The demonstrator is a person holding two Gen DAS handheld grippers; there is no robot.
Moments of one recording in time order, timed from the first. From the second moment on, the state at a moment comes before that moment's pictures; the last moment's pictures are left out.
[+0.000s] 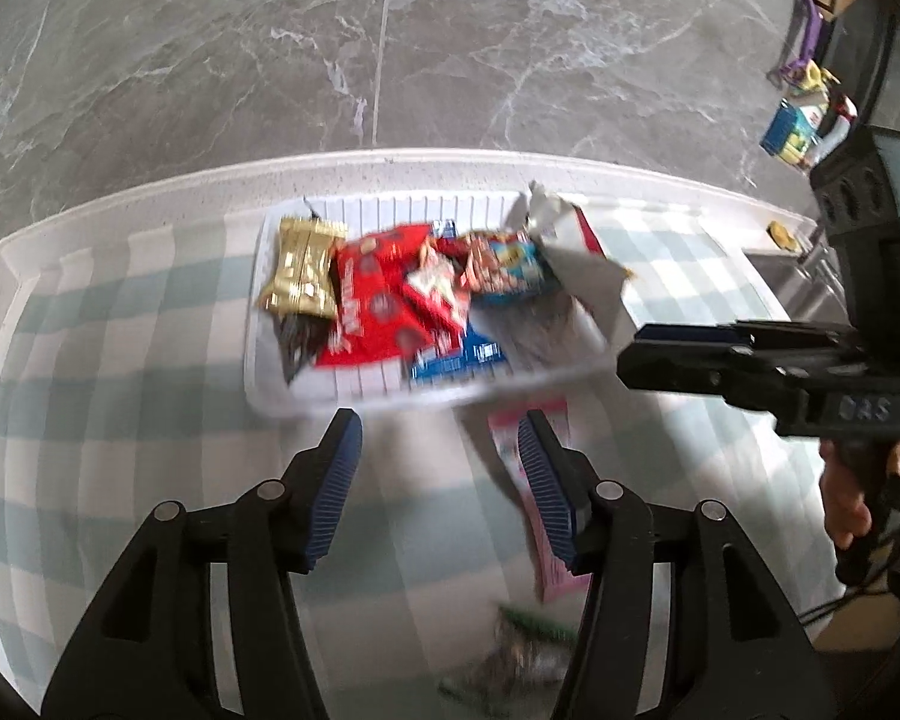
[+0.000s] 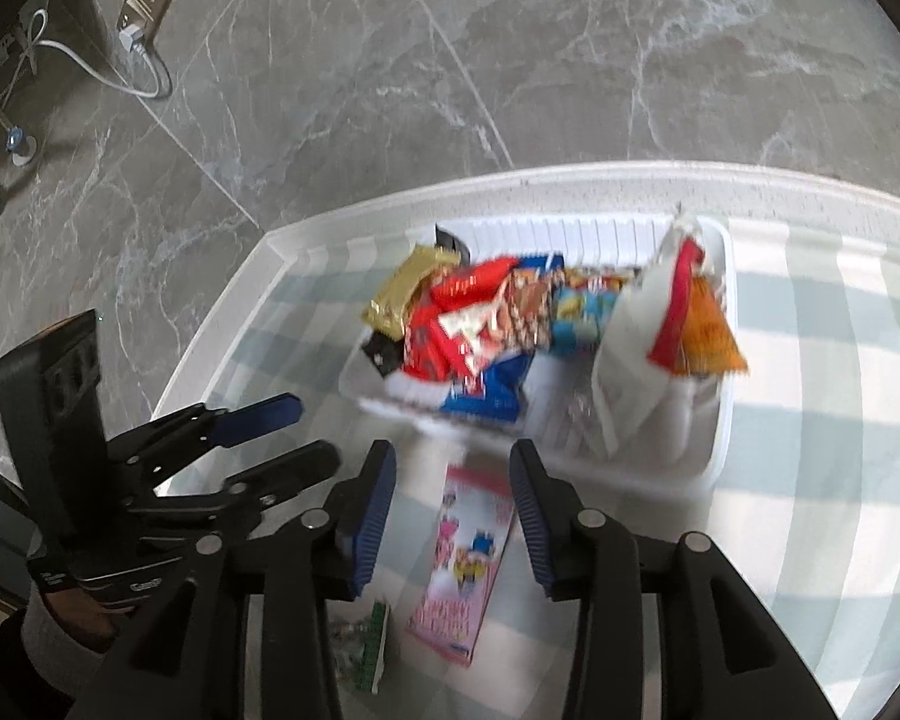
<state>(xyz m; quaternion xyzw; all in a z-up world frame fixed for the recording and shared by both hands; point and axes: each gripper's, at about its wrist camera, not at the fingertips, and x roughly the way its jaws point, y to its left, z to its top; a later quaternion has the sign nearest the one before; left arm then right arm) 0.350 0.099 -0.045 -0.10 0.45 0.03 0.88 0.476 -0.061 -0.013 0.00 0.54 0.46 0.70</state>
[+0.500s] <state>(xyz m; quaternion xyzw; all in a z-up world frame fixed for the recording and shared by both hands) 0.263 0.066 -0.069 -0.08 0.49 -0.04 0.87 0.433 -0.071 -0.049 -0.03 0.58 0.44 0.69</state>
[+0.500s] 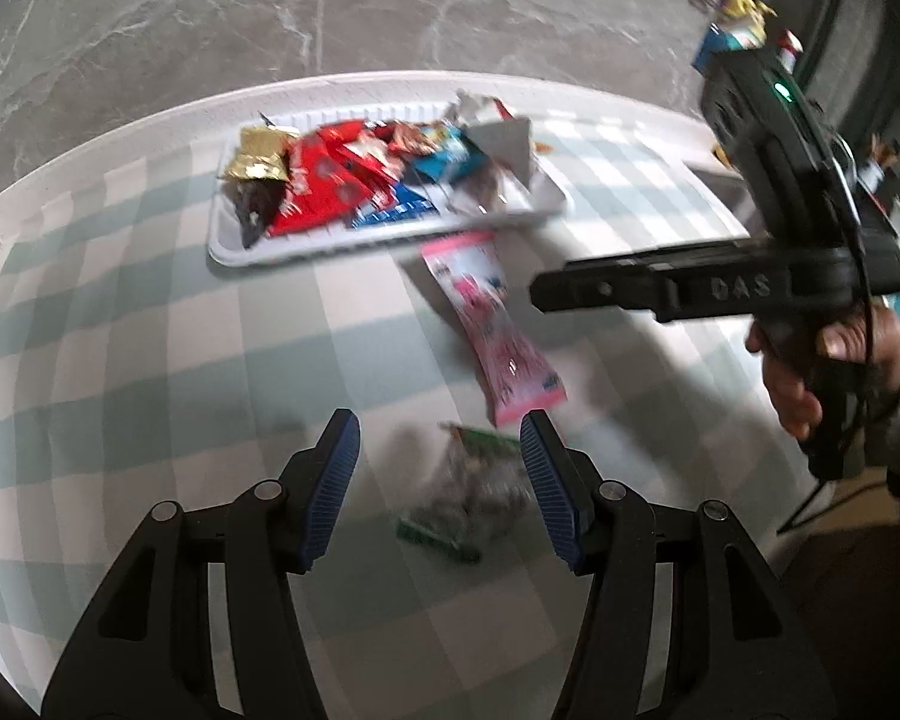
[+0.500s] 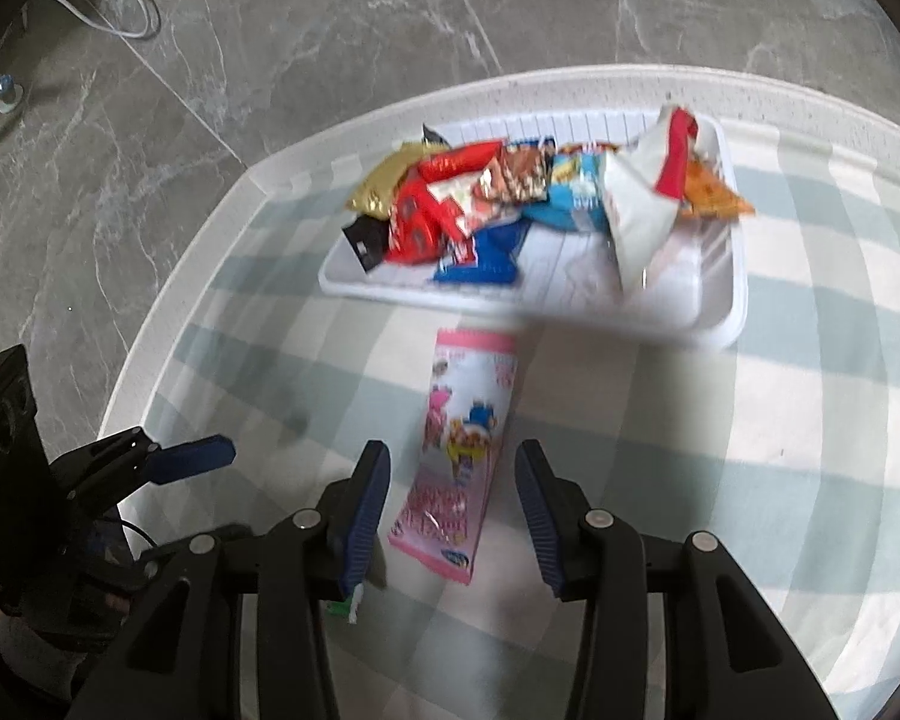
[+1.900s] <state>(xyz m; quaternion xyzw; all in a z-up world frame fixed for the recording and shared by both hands) 0.290 0.023 -0.136 0.04 0.55 -0.10 0.83 0.423 -0.033 -0.082 -0.09 0.58 0.43 0.68</state>
